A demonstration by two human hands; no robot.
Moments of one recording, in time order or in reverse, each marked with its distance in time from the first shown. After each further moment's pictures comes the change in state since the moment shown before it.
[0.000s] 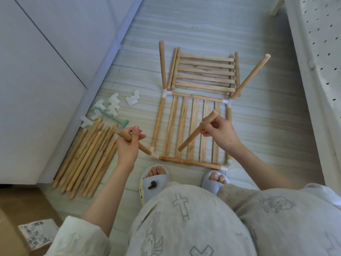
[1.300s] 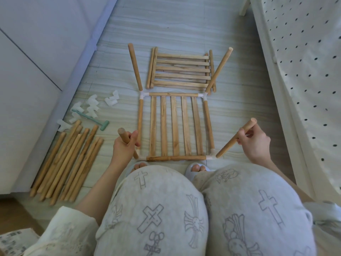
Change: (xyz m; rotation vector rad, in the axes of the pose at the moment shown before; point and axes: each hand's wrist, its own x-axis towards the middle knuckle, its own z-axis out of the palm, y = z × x) left_hand -0.016 -0.007 0.029 0.250 -0.175 0.041; right_hand -0.063 0.058 -0.104 -0.395 0.504 0.117
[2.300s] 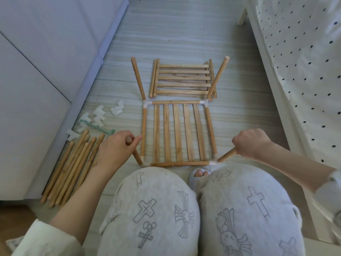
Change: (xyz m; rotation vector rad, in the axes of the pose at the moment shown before) left_hand -0.010 0.047 -0.039 0.771 0.078 0.394; right_hand 0.011 -0.038 -0.024 -1.307 -0.560 -0.593
